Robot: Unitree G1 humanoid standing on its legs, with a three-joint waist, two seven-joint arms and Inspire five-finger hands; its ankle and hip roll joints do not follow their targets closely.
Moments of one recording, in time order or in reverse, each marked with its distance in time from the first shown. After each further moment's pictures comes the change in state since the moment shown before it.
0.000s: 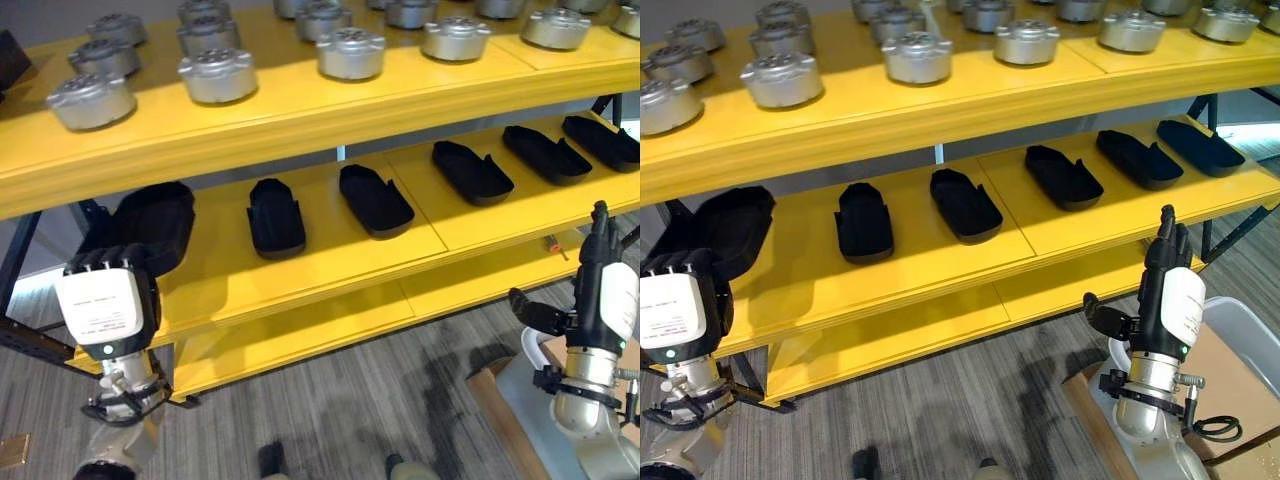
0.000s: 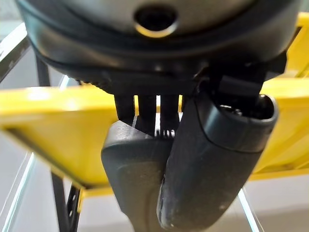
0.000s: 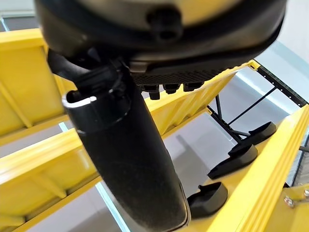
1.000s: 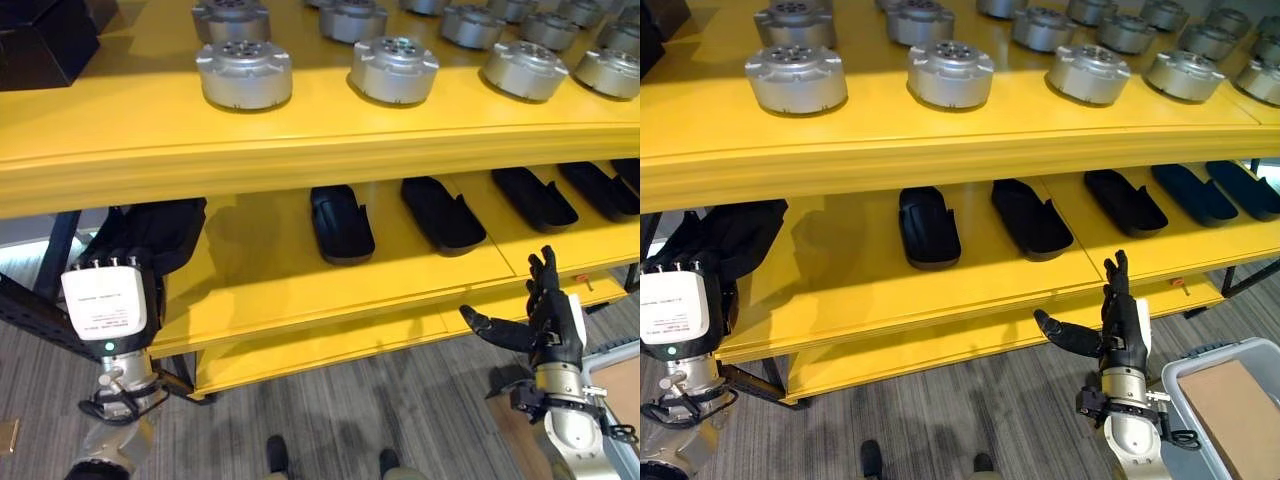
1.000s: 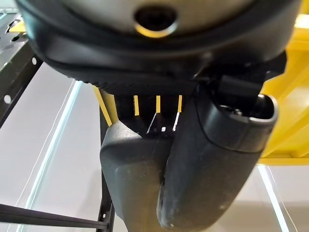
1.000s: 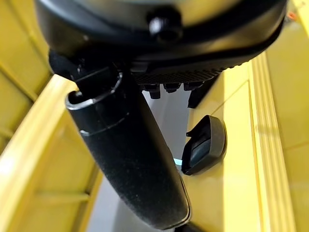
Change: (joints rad) left arm -0.001 0.042 0.005 -0.005 0.002 -0.039 -0.003; right arm 0.064 0.162 0.041 -0.067 0.666 -0.120 0.403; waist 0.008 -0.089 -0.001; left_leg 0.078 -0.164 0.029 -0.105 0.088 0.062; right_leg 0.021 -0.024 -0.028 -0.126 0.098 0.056
